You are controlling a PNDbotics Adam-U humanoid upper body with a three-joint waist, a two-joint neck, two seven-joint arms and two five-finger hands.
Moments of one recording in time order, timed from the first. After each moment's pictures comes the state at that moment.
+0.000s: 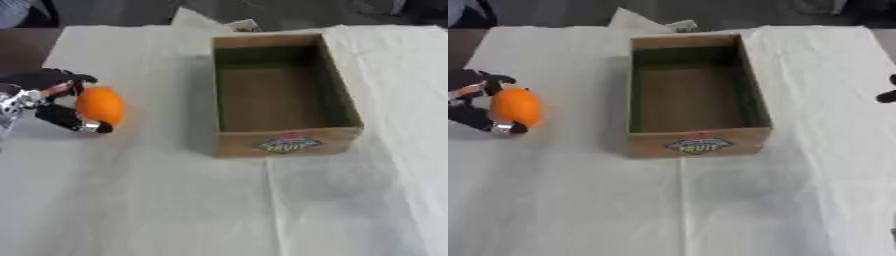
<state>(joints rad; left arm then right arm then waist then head) -0.80 0.68 -0.15 -1.18 -0.92 -0.08 -0.57 -0.21 -0.21 -0.18 -1.98 0.20 -0.11 -0.18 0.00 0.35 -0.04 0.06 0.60</state>
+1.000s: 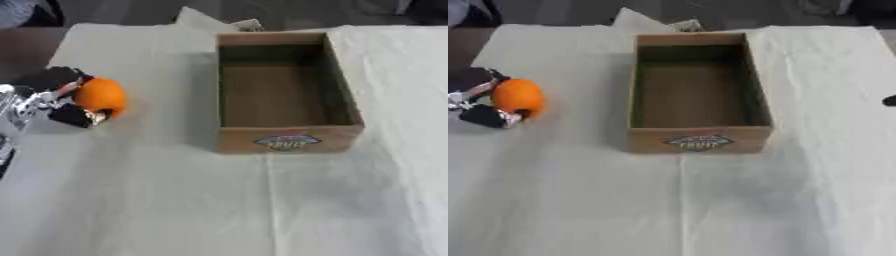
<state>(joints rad) -0.80 0.66 -0.16 -1.17 -0.89 -0.08 -0.45 -0.21 -0.20 -0.18 -1.98 0.20 -0.11 -0.18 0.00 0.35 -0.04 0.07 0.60</state>
